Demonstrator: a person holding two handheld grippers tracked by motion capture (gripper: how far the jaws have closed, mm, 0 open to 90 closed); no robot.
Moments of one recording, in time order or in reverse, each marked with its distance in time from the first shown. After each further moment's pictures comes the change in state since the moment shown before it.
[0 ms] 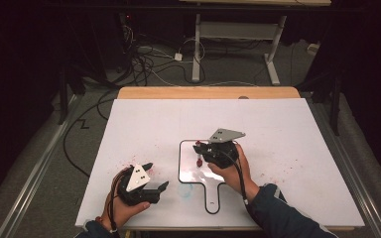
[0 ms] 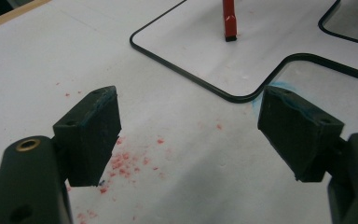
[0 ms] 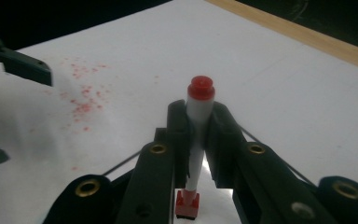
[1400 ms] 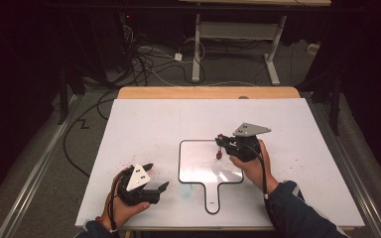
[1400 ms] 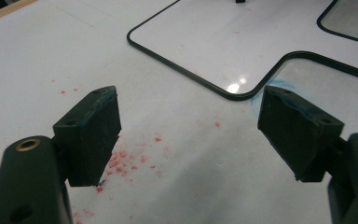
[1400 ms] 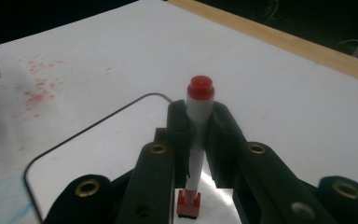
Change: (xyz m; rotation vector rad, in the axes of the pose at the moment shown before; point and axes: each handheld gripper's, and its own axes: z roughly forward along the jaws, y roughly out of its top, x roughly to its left) left arm 0.001 -0.001 0.001 0.010 -0.012 -0.002; right arm -0.048 -0.020 -0.030 -0.024 -0.048 0.038
